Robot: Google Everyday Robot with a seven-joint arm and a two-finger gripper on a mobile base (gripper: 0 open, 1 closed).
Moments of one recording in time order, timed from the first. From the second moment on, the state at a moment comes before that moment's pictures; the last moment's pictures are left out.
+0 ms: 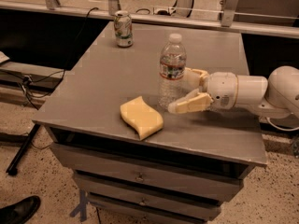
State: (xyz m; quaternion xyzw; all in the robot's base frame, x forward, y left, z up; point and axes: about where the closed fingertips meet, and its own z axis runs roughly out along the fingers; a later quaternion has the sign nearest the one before) arm 0.545 -0.086 0.873 -0.43 0.60 0.42 0.52
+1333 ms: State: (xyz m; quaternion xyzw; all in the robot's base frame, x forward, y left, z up) arm 0.569 -0.154 0.925 -0.49 0.59 0.34 0.54
